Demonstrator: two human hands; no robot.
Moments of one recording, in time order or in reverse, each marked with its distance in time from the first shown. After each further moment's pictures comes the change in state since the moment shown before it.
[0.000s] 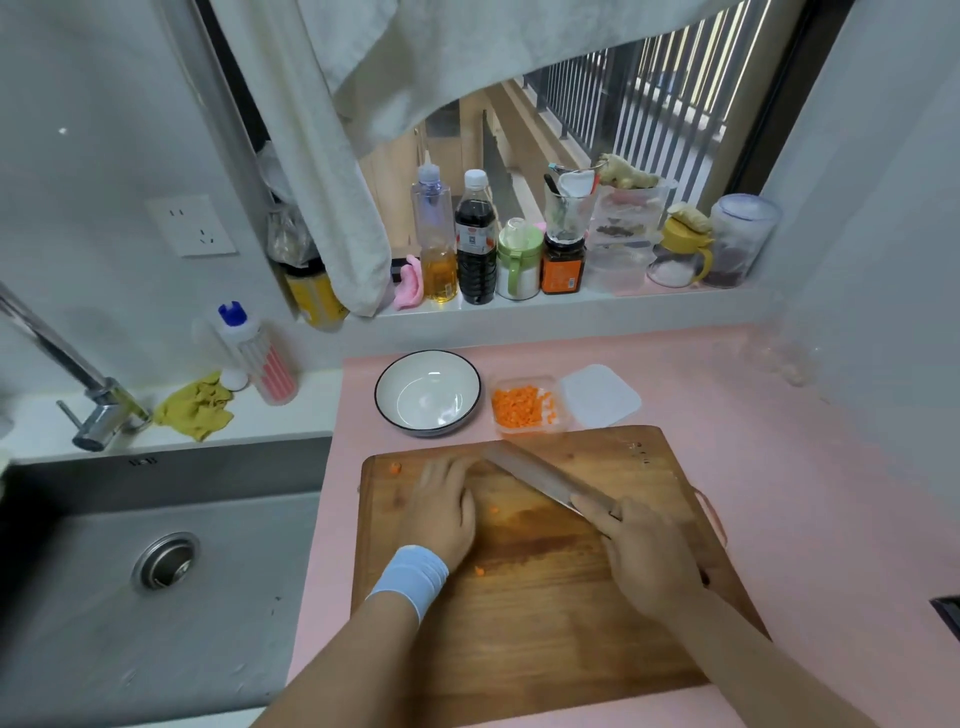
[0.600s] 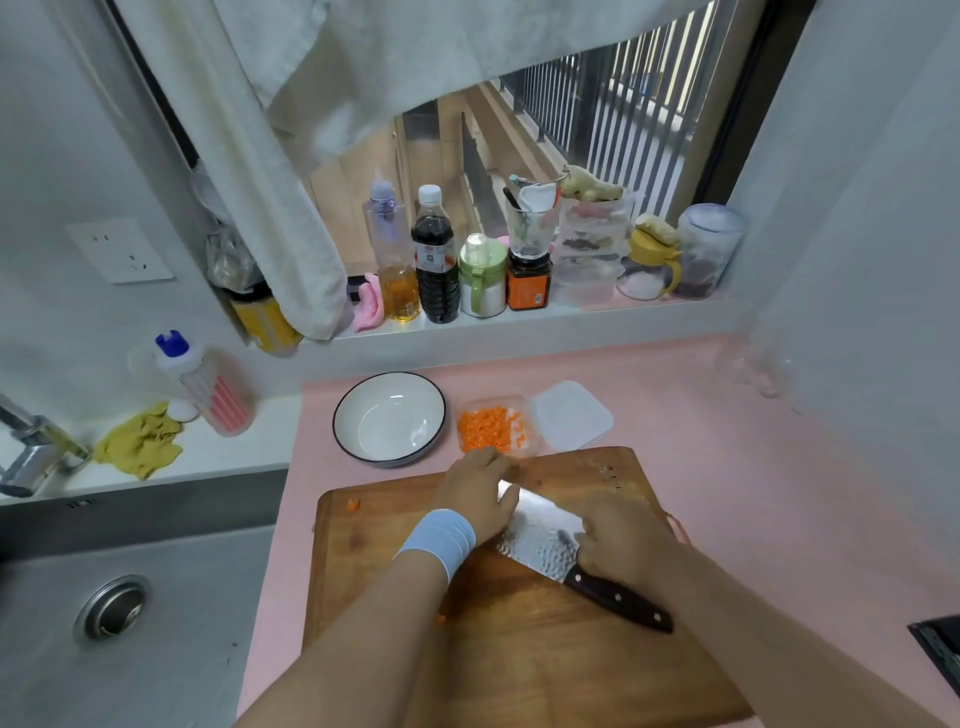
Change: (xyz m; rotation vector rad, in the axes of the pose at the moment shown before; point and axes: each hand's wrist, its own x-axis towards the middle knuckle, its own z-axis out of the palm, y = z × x) left_hand 0.082 0.050 0.049 0.134 -0.369 0.180; right_hand 0.069 0.043 -0.015 0.001 -0.320 -0.004
